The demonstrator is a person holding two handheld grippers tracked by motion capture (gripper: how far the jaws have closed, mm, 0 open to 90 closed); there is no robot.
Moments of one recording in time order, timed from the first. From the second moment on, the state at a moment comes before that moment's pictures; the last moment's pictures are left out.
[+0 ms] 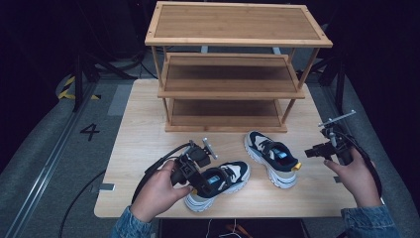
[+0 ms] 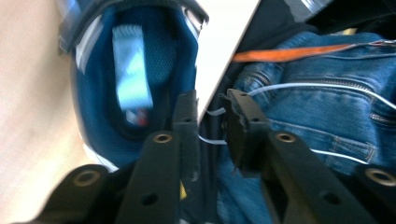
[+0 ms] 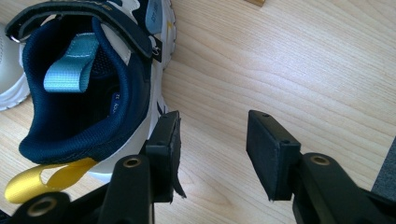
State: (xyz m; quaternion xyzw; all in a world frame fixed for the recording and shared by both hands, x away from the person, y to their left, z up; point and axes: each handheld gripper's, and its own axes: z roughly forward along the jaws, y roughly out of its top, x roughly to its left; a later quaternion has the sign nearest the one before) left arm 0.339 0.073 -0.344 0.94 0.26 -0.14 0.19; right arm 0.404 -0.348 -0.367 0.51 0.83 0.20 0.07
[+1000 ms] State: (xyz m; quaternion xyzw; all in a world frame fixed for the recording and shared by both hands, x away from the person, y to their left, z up) left arm 0.376 0.052 -0.390 0.95 0.28 -0.02 0.14; right arm 0.390 -0.364 -0.373 0.53 0.82 0.21 0.05
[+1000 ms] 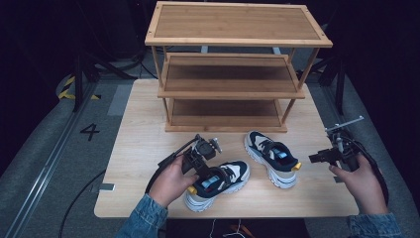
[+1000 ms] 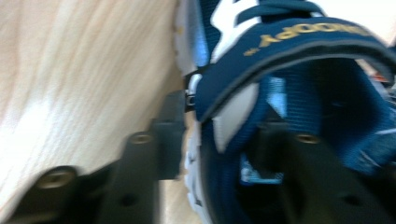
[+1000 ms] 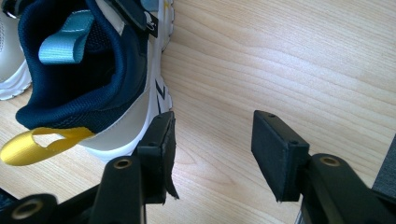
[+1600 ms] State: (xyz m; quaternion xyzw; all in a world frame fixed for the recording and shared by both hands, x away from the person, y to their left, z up) left arm 0.402 0.102 -0.375 0.92 0.36 0.01 0.17; right arm 0.390 -0.364 -0.376 0.53 0.82 0.21 0.05
